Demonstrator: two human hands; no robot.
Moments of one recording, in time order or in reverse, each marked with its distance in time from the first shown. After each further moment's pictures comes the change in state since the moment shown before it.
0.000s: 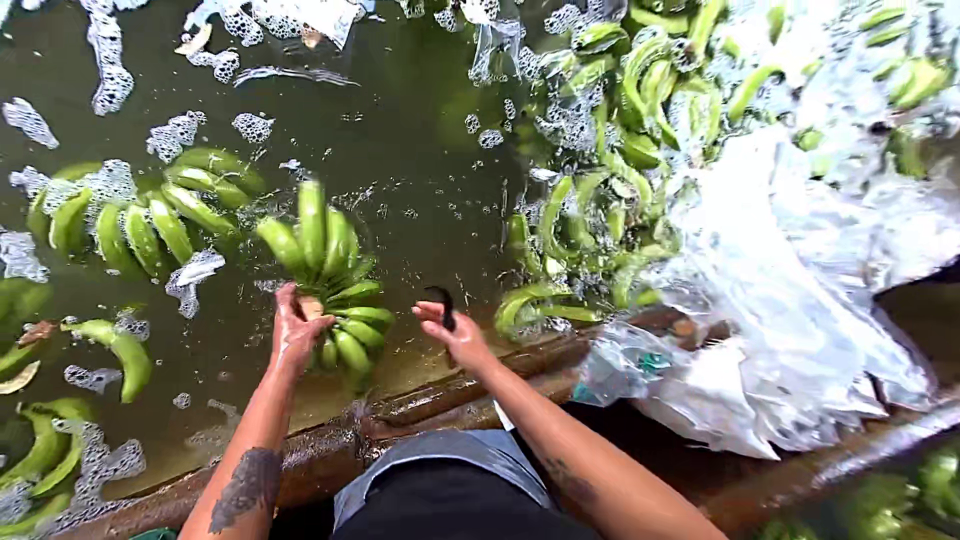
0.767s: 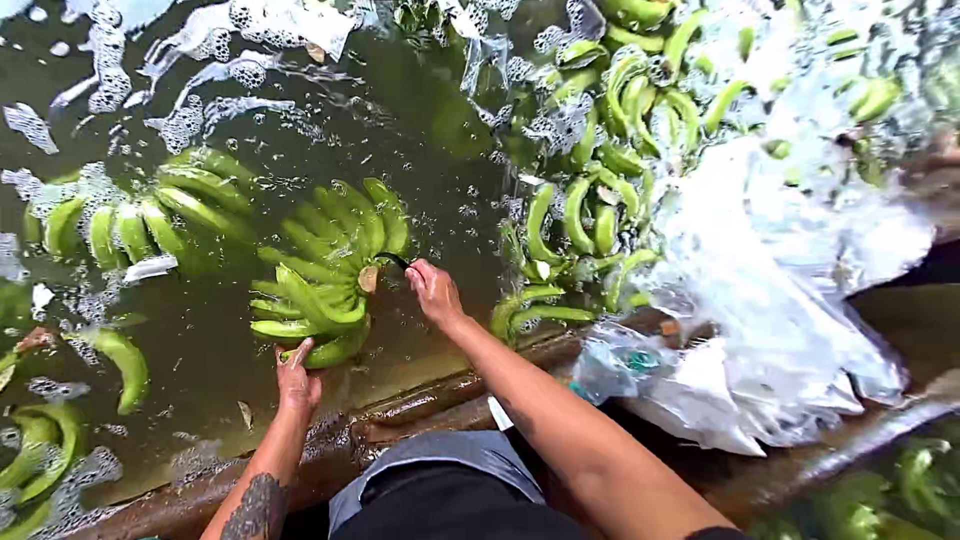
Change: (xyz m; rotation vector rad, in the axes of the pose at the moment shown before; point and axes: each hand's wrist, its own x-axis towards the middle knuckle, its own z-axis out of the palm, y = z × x) left_hand -0.044 -0.055 0.026 -0.721 0.329 -0.312; right_hand 0.069 -0.035 0.005 -0.714 0.133 -0.119
